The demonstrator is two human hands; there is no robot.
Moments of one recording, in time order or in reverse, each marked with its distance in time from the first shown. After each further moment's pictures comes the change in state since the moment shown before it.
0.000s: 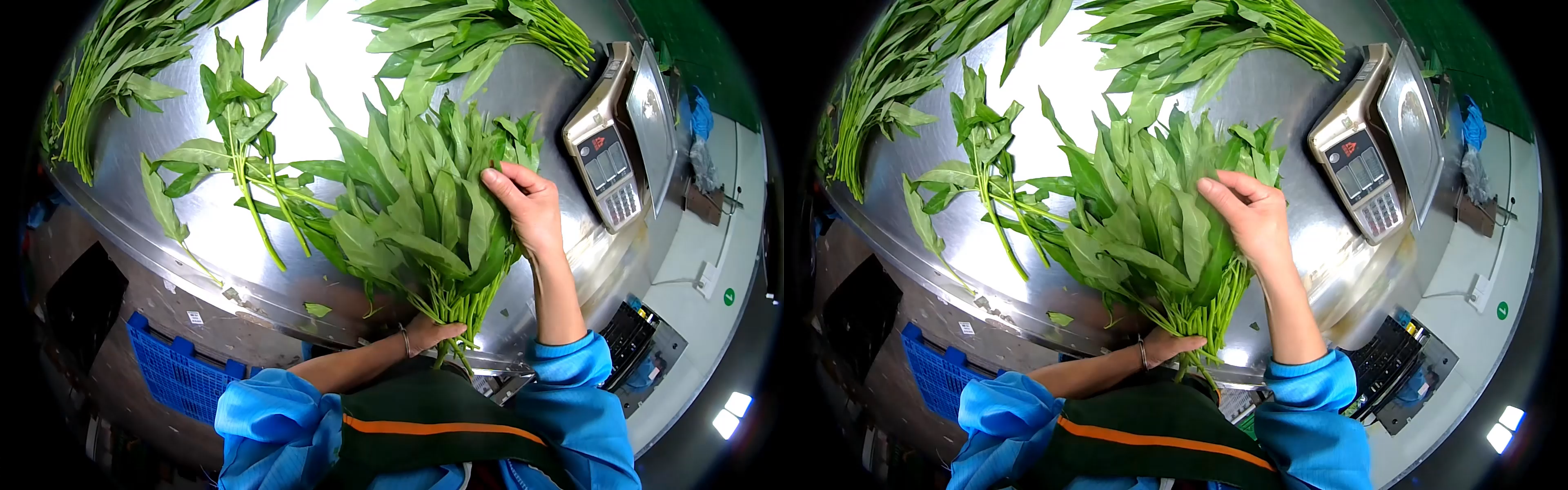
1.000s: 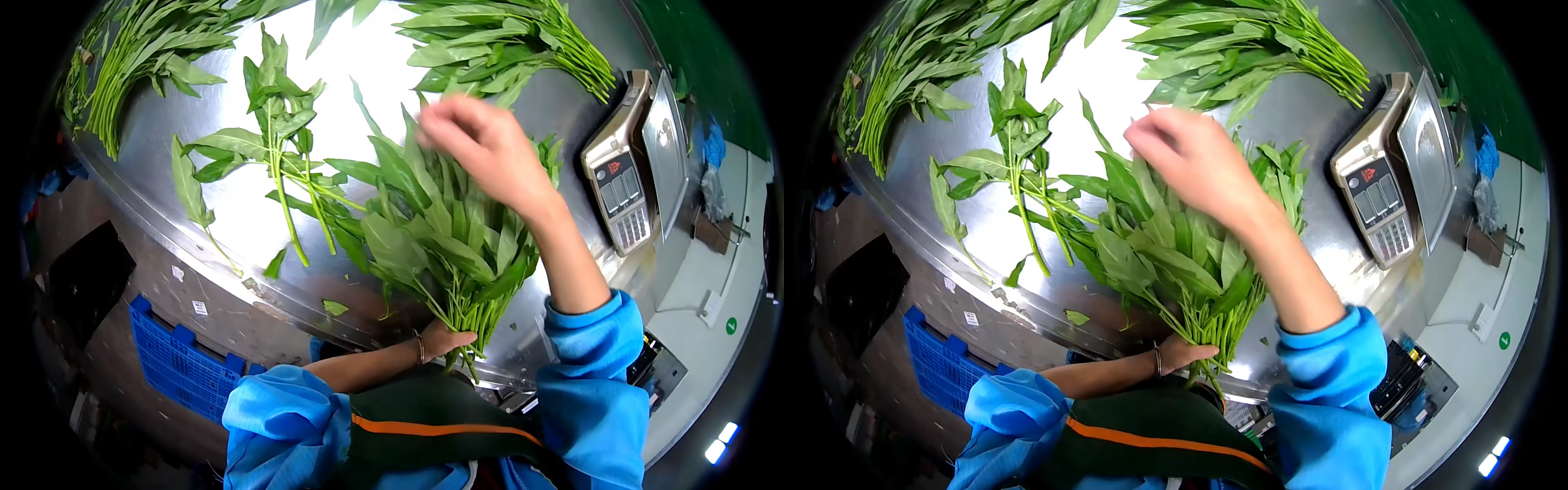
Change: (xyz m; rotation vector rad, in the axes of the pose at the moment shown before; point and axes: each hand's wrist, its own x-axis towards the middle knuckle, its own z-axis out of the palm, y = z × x) left_hand -0.003 0.004 0.003 0.008 0.023 0.060; right_hand 0.039 -0.066 0.075 -0.507 -0.418 -0.645
